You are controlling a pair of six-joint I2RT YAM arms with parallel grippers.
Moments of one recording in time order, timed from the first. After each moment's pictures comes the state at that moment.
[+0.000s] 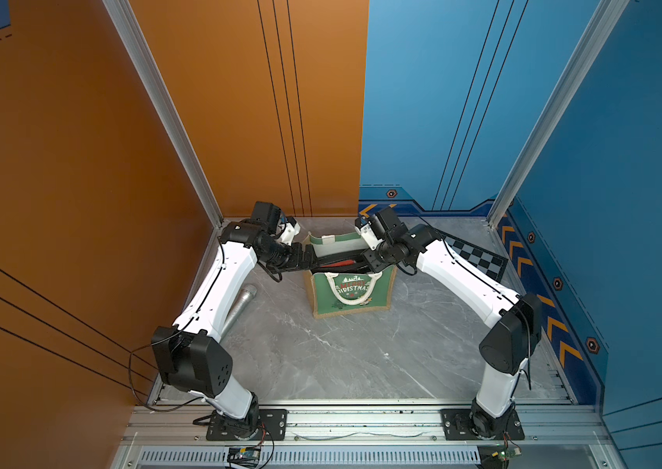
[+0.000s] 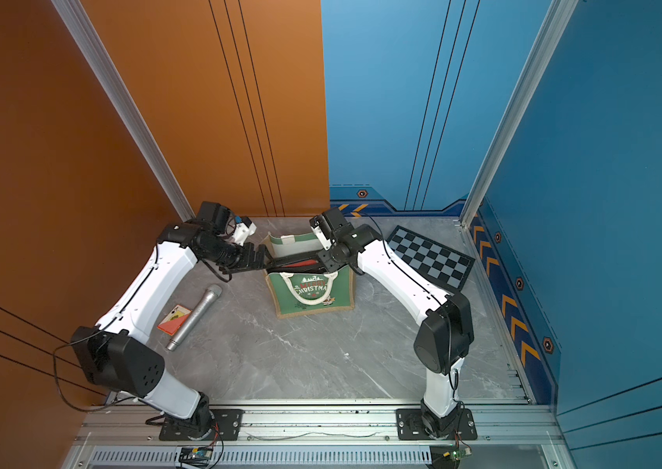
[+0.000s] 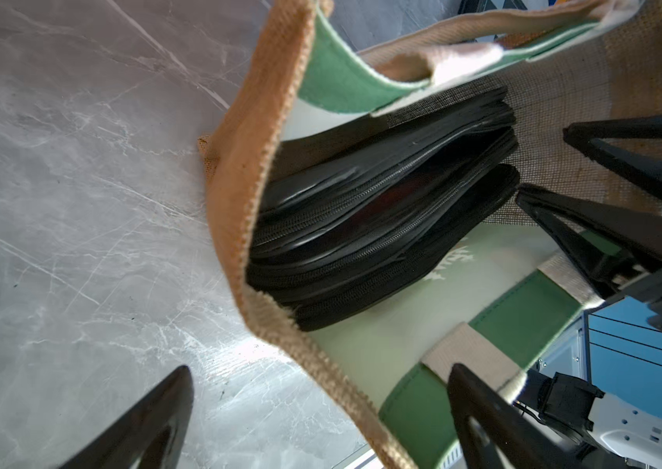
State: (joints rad) left arm -0.20 1.60 1.64 -1.16 0.40 -0.20; right arm 0.65 1.85 1.82 -0.94 0.15 -0.09
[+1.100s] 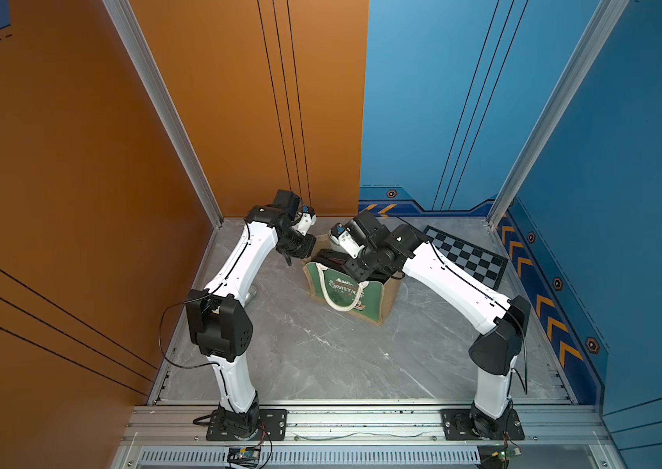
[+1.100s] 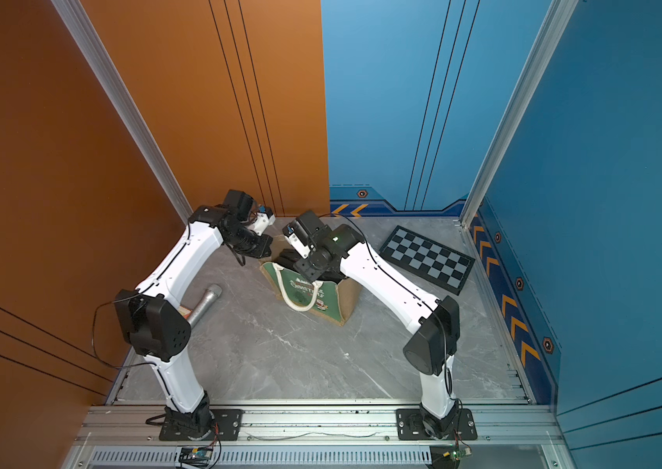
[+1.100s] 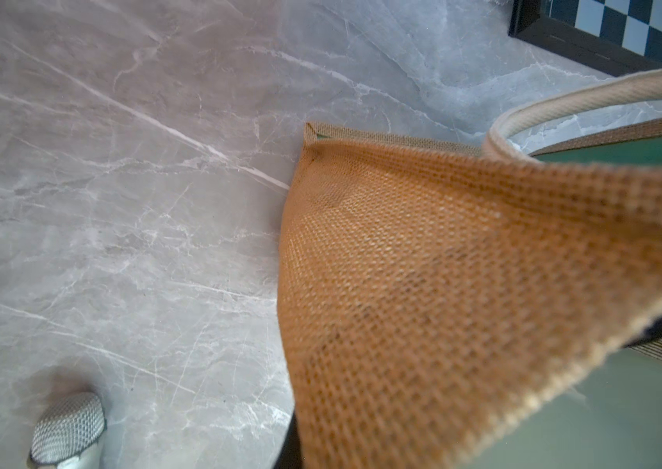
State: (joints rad) left arm -0.24 1.86 1.86 -1.13 0.22 0.06; right arm 0.77 1.94 2.08 -1.10 0.13 -0.11
